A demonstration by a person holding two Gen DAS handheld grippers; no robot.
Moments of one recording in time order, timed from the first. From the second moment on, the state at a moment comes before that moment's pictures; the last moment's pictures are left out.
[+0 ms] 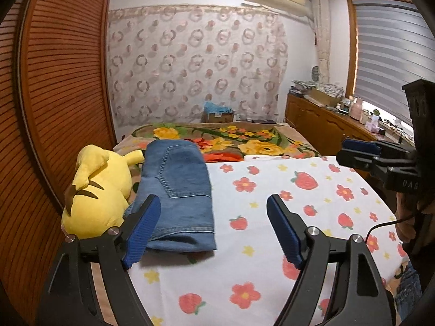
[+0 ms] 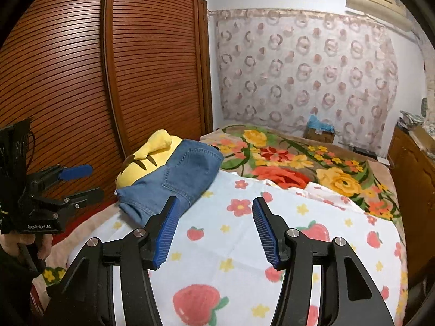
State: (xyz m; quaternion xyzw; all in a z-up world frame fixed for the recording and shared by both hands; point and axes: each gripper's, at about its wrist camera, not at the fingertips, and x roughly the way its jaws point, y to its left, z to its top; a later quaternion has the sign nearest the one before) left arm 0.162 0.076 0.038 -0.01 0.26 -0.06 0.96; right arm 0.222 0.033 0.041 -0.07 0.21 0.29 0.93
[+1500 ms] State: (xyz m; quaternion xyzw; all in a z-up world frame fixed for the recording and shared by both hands) left arm 0.083 -0.014 0.084 -0.01 0.22 -0.07 0.97; right arm 0.072 -0.041 0.058 -0.02 0.16 0.17 0.97
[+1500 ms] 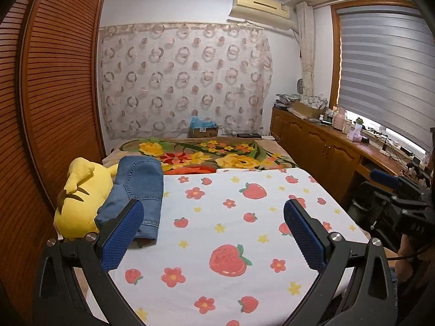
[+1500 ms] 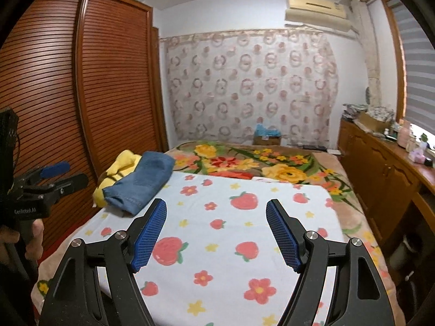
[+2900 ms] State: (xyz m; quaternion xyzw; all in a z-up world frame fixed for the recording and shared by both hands) left arm 0.074 -0.019 0.072 -0.01 0.22 -0.06 0.97; right arm 0.051 -0.038 0.047 0.00 0.15 0.13 0.98
